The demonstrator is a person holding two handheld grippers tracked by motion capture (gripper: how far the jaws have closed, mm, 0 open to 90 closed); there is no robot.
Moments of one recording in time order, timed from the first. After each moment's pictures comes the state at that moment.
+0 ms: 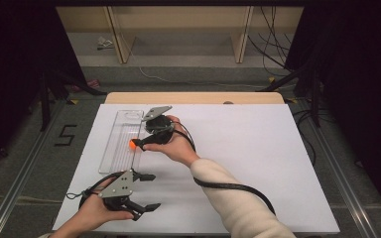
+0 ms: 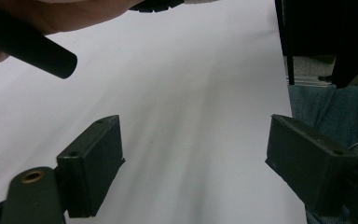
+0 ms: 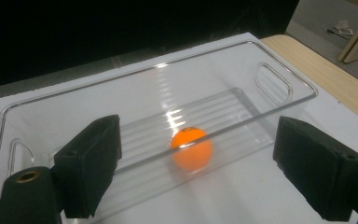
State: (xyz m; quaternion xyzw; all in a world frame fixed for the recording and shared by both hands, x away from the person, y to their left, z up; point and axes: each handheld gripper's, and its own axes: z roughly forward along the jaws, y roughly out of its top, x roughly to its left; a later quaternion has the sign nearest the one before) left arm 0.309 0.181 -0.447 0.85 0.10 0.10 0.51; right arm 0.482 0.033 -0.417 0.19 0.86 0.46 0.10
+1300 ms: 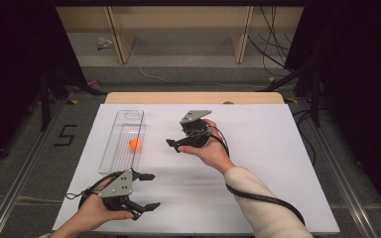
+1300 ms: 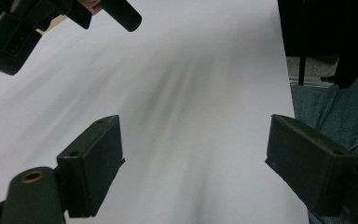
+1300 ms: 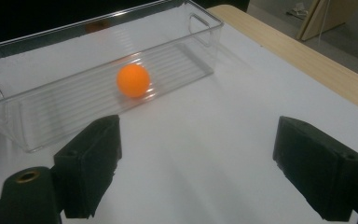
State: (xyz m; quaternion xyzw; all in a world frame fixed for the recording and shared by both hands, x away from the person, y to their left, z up) left arm 0.310 0.182 -0.448 0.85 0.10 0.10 0.51; right arm 0.472 -0.066 -0.421 0.25 0.85 0.45 0.13
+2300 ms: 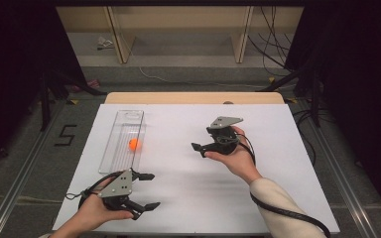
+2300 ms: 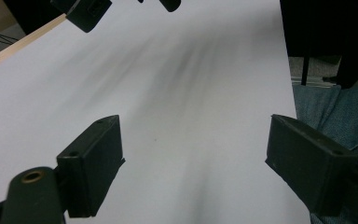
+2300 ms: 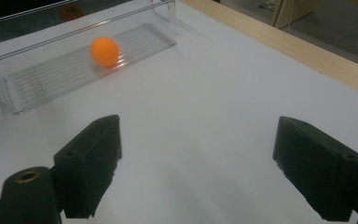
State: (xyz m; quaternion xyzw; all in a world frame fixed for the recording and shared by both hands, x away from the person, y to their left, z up) left arm 0.310 0.182 -0.448 0.85 0.10 0.10 0.51; right arm 0.450 -0.141 -0.425 0.30 0.83 0.45 0.15
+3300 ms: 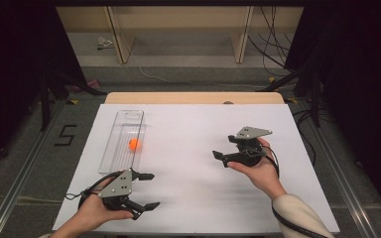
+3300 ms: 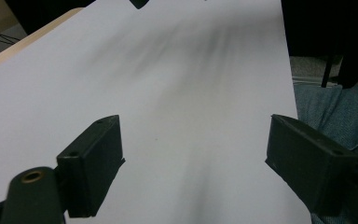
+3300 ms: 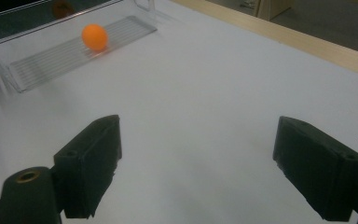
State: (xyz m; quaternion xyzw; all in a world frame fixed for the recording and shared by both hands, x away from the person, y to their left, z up) left arm 0.310 0.183 -0.448 0.84 0.11 0.11 0.51; right arm 0.413 -0.202 -0.427 0.33 0.81 0.46 0.16
